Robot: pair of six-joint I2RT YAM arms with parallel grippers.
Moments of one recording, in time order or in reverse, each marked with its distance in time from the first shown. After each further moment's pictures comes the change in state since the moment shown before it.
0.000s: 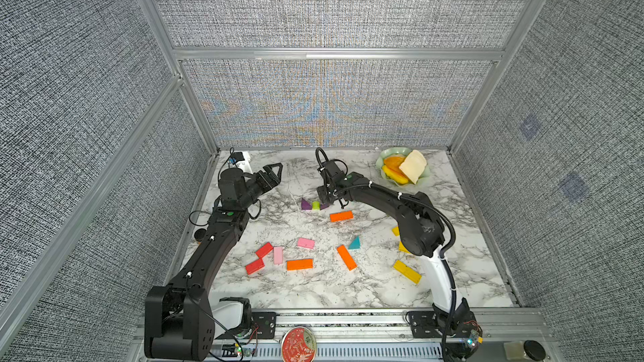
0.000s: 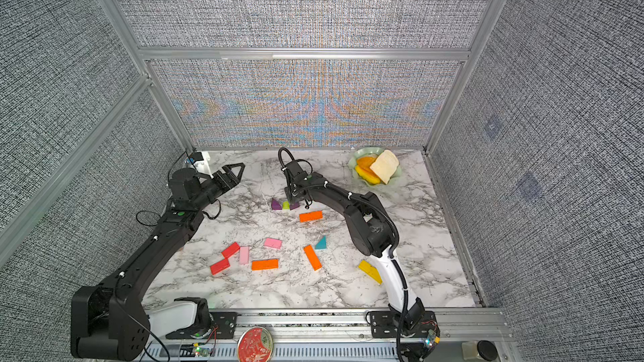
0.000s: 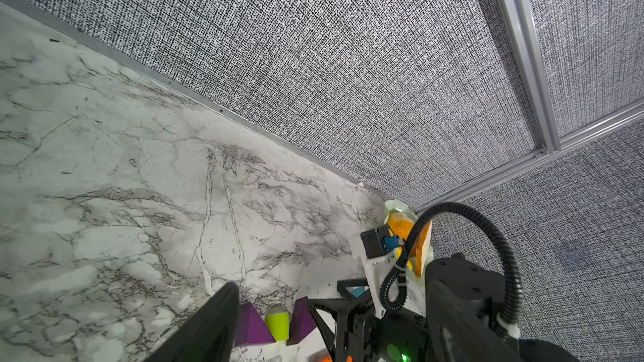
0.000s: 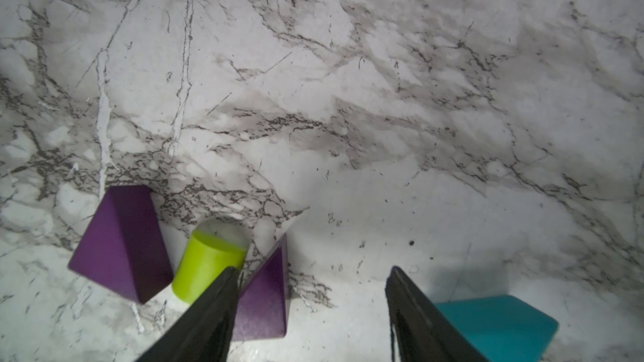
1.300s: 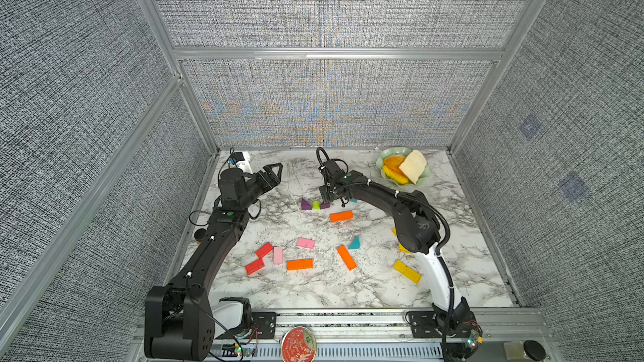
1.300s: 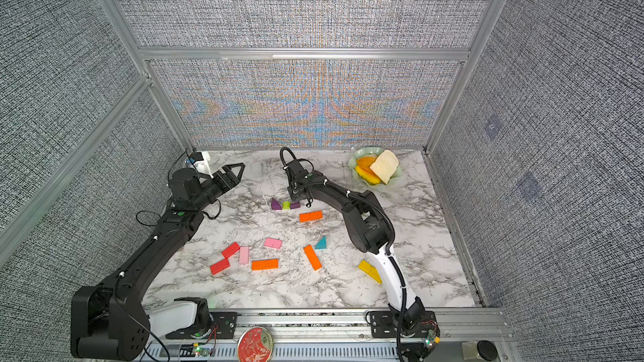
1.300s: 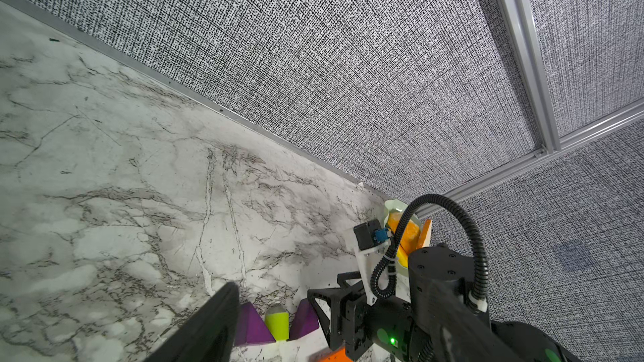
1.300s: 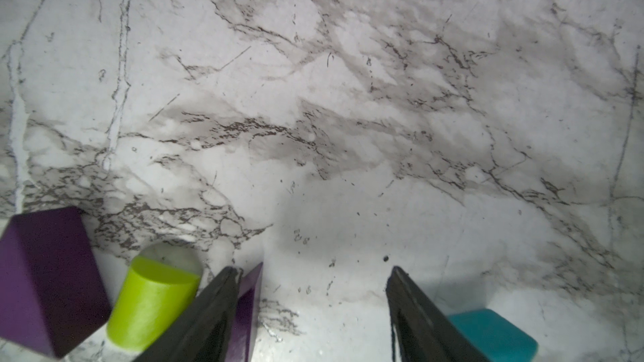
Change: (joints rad) left arm 0.000 0.000 0.000 0.000 0.000 -0.001; right arm -0.022 0.043 0.042 -0.039 0.042 -0.023
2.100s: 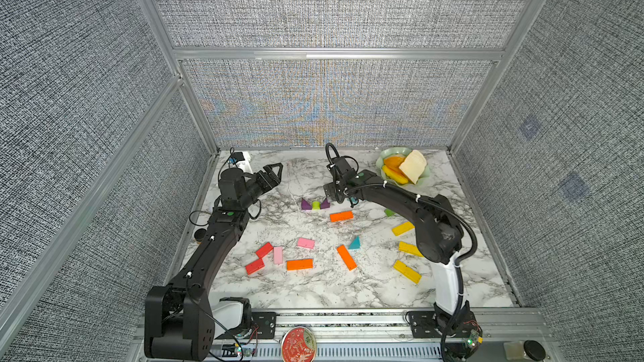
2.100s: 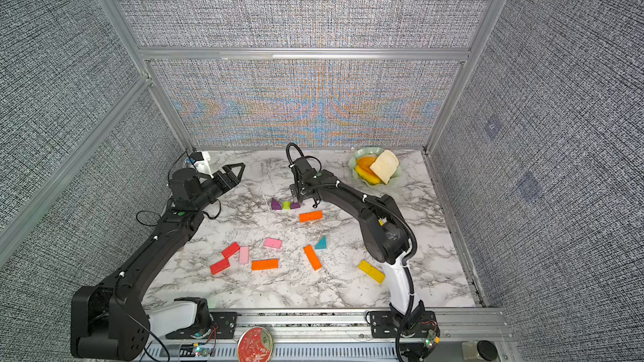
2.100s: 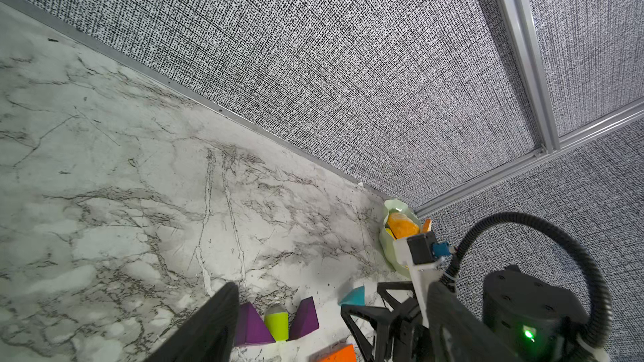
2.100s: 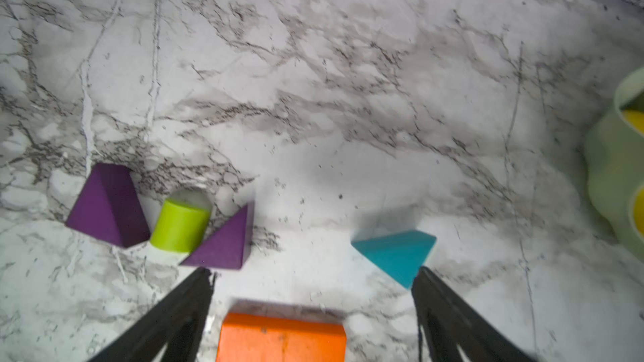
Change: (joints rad) left arm -0.011 0.001 -0.003 0.006 0.001 0.000; right arm 0.002 -0.260 -0.233 0.016 0.029 0.052
